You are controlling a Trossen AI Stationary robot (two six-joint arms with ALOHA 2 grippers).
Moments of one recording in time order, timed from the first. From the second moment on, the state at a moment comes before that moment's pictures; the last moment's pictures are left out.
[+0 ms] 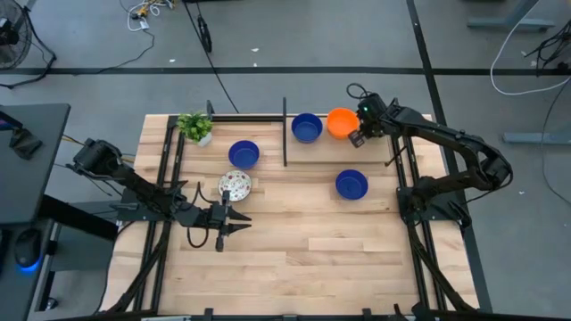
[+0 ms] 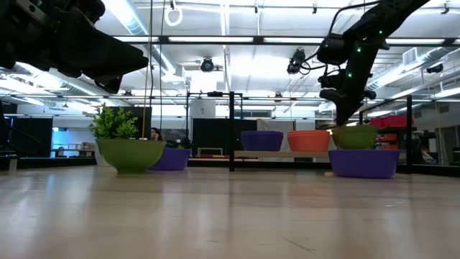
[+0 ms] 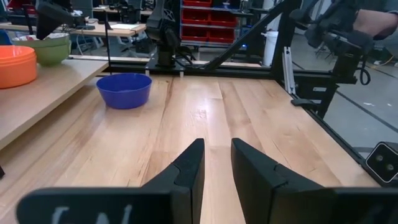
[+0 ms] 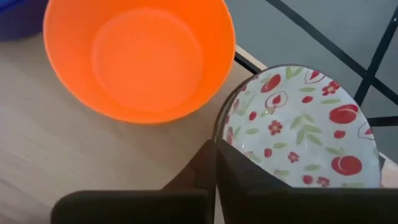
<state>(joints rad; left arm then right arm) -0.50 1.32 0.21 1.00 -0.47 -0.15 -0.79 1.30 0.91 -0.68 0.25 0.08</state>
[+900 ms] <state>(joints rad) -0.50 1.32 0.21 1.00 -0.49 -0.15 -0.79 1.26 0.90 -0.84 0.37 0.20</state>
